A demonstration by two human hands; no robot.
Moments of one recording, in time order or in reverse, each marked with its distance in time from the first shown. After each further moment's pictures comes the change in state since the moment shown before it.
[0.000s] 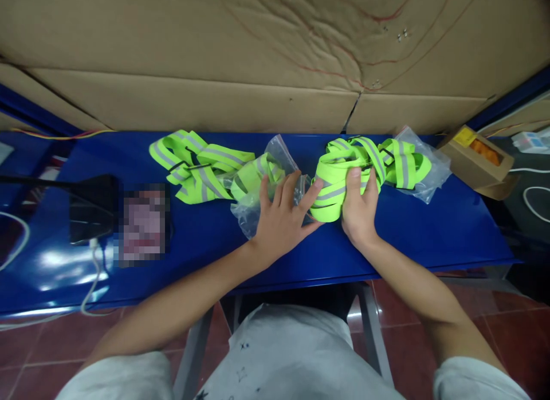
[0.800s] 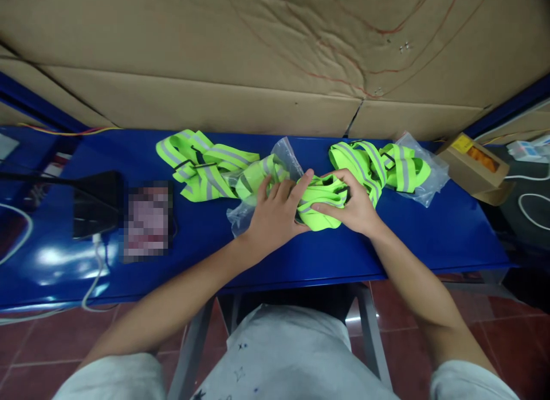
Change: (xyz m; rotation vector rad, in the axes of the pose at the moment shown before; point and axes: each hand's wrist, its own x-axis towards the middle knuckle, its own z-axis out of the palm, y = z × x) left_hand 0.000 -0.020 -0.003 -0.064 -0.038 -0.023; right_hand 0.018 -0.012 -0.021 -0.087 -0.650 -0.219
